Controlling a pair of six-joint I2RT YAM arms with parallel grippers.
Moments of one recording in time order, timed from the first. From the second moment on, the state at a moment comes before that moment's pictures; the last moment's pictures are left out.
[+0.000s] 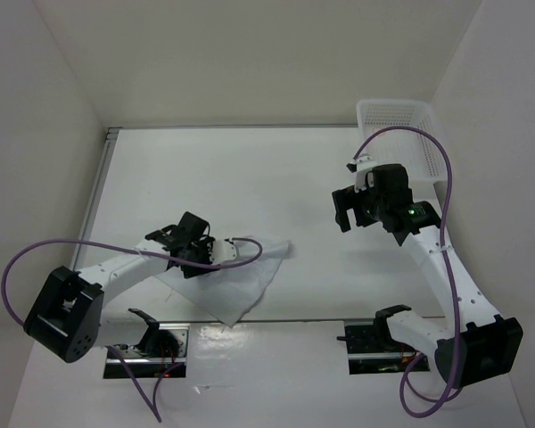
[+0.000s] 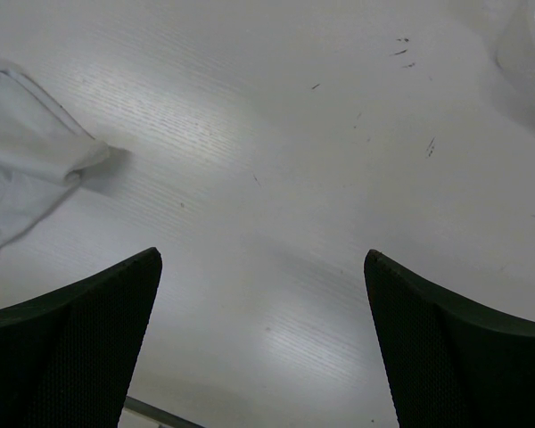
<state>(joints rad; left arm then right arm) -0.48 1.27 0.62 -0.52 0.12 0.83 0.22 1.07 1.00 -0.70 -0.11 -0.12</state>
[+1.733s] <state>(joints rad) -0.54 1.38 0.66 -0.42 0.12 0.78 0.22 1.07 1.00 -0.70 -0.11 -0.12</state>
